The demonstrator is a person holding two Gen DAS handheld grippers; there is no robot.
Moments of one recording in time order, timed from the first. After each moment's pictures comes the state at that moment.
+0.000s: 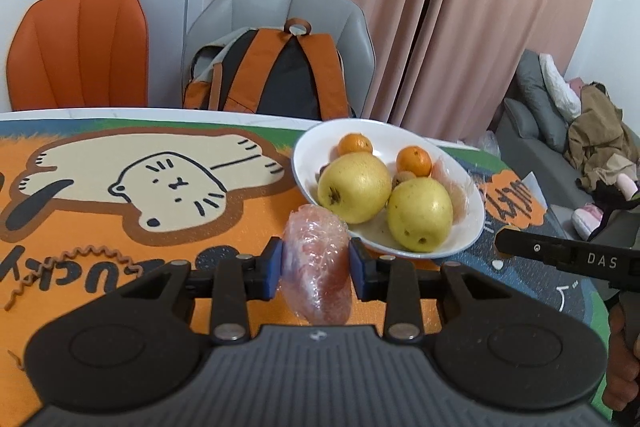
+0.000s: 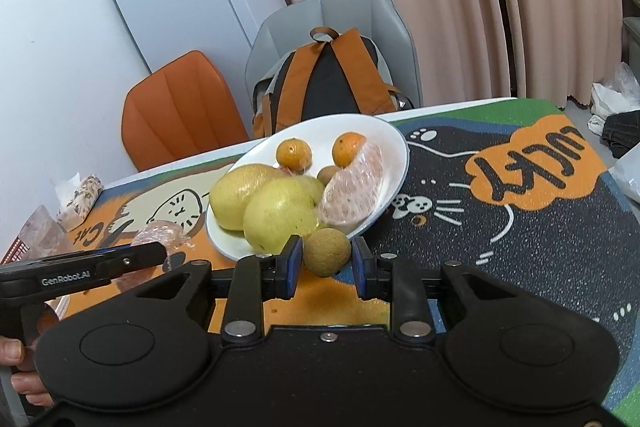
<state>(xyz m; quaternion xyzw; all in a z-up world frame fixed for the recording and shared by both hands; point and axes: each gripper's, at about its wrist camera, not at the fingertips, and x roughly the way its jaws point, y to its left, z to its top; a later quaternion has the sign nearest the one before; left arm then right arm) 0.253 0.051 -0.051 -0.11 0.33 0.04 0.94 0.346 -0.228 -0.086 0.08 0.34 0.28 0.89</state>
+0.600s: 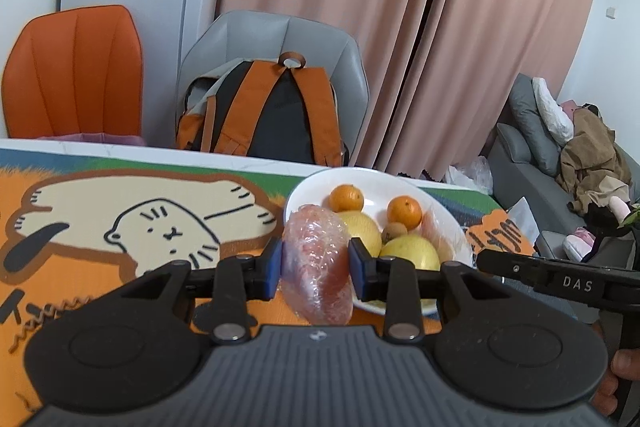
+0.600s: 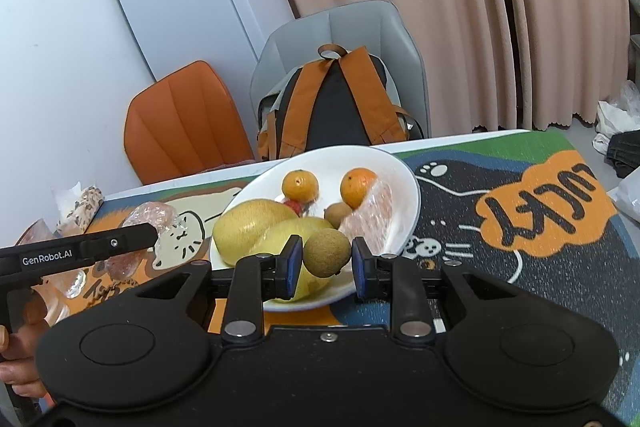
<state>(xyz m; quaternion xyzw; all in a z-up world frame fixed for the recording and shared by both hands) 0.273 0.058 -0.025 -0.12 0.30 0.03 0.95 0.365 -0.216 -0.070 0.07 0.32 0.29 0.90</state>
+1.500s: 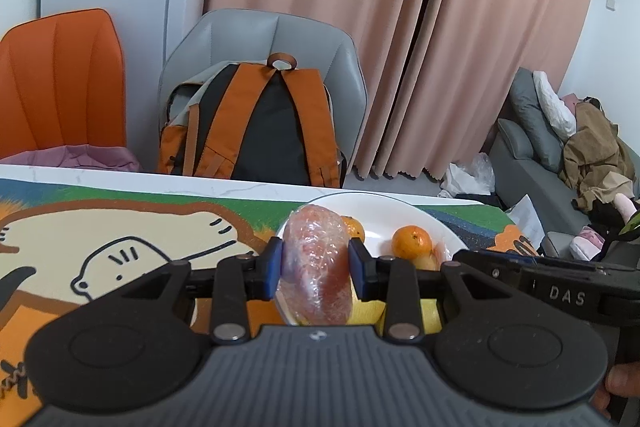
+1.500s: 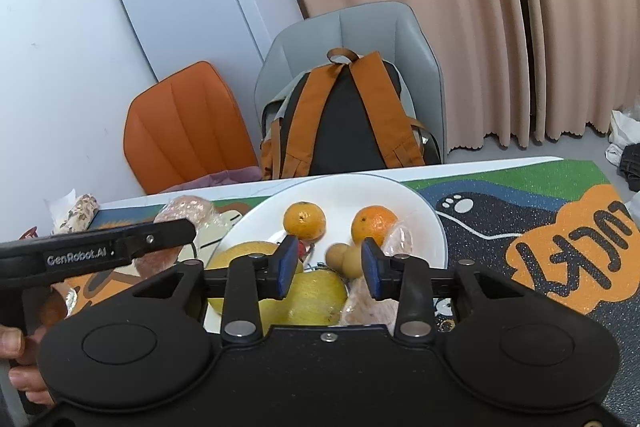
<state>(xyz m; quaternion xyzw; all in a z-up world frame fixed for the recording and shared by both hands) 0.332 0.055 -0.030 -0.10 0.30 0.02 0.95 0.411 -0.190 -0.070 0.07 0.32 0.30 0.89</state>
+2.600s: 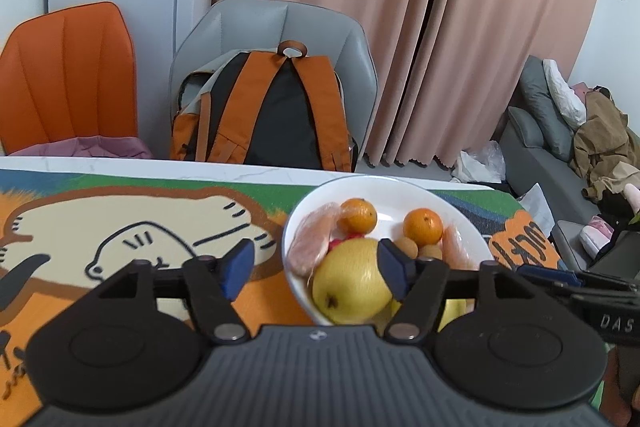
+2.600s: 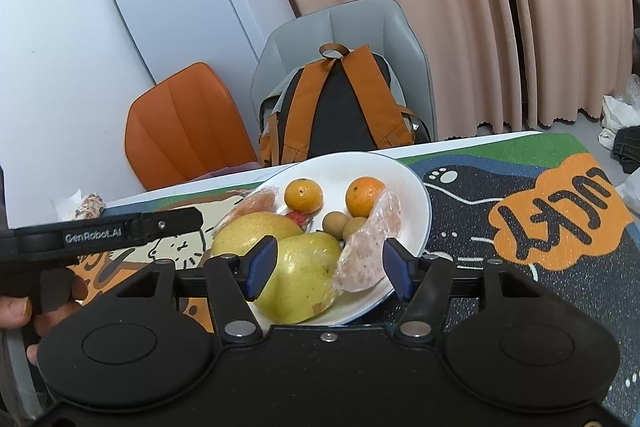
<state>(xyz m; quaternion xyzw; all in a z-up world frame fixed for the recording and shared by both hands) 0.320 0.057 -0.031 -0.10 0.32 0.04 0.94 0.381 -0.209 -0.071 0.08 0.33 0.29 0.89</state>
